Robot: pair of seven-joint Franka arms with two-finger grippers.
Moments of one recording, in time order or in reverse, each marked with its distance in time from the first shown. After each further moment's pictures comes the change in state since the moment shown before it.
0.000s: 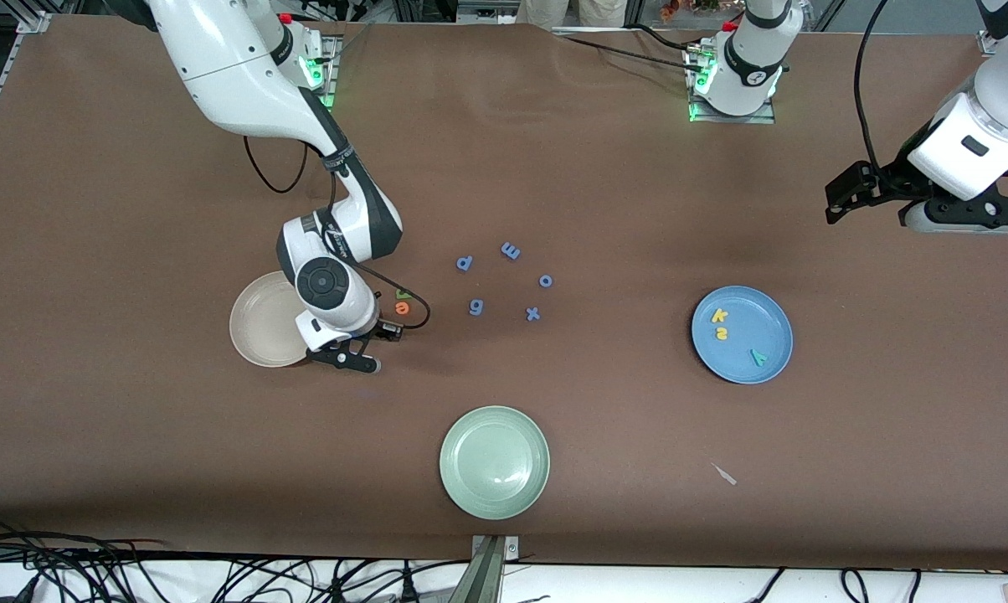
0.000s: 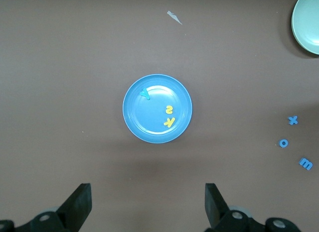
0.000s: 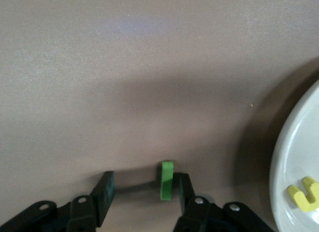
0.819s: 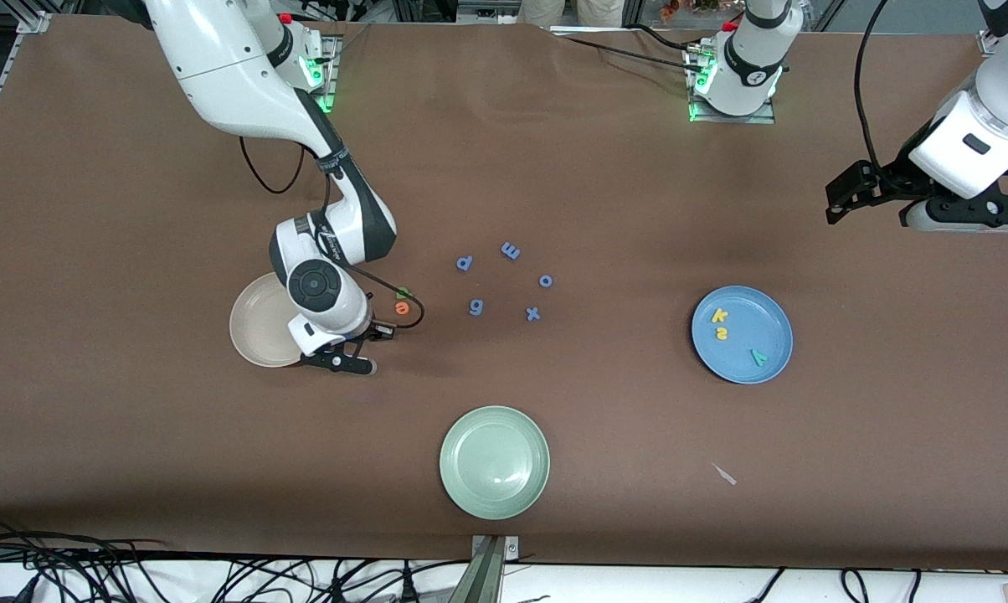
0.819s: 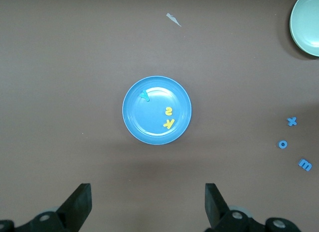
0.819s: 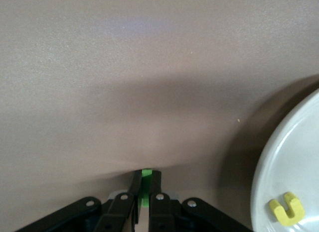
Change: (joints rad) left arm -0.001 0.000 -0.001 0.001 0.000 0.005 0.000; right arm -0.002 -0.005 -0.019 -0.001 0.002 -0.004 -0.082
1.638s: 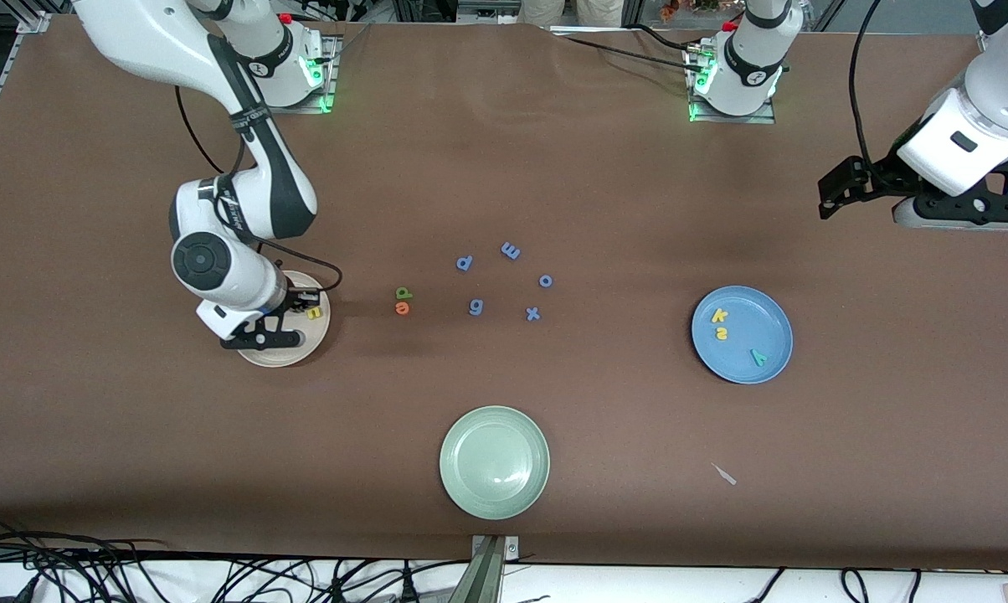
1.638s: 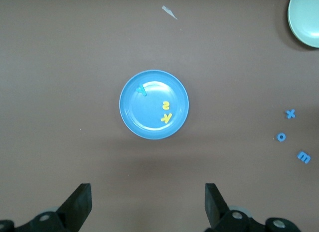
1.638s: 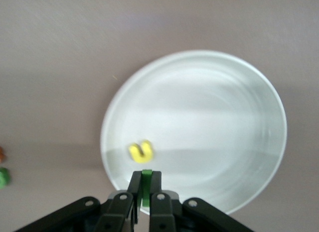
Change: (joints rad) left arm -0.008 -0.003 -0.017 0.002 0.000 -0.034 0.001; right arm -0.153 -0.282 -0.022 -0.272 0.000 -0.090 -0.390
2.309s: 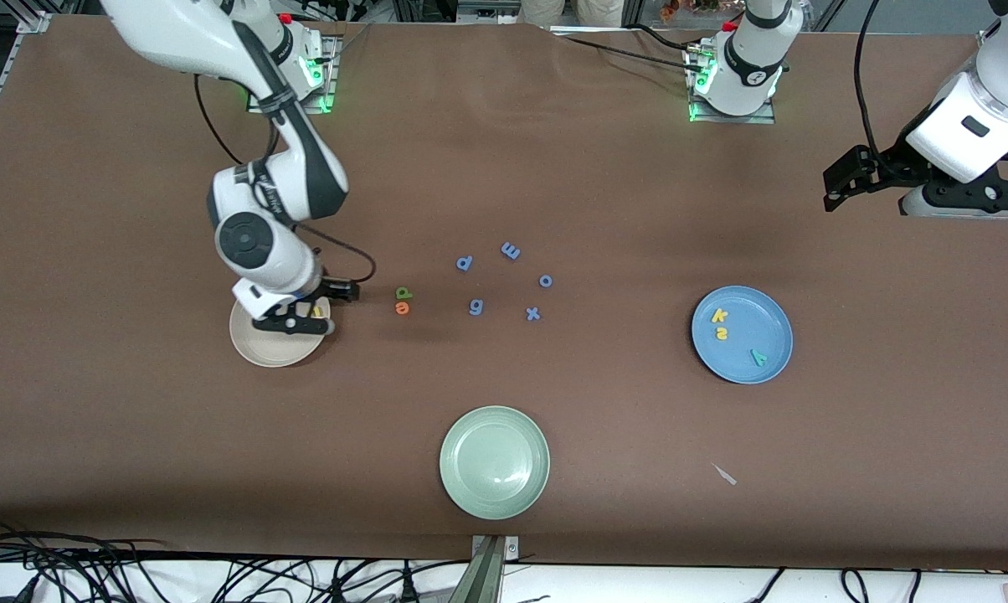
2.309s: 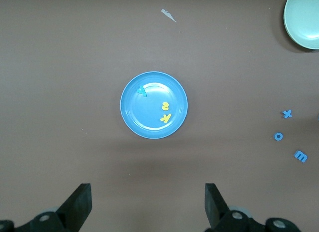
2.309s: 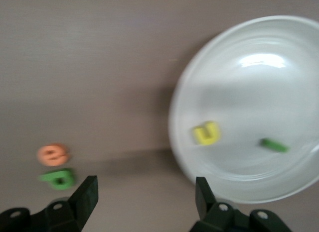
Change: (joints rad) left arm 0.008 0.000 0.000 0.026 0.000 -0.014 0.000; right arm 0.103 0.007 0.061 0.014 0.000 0.040 0.311
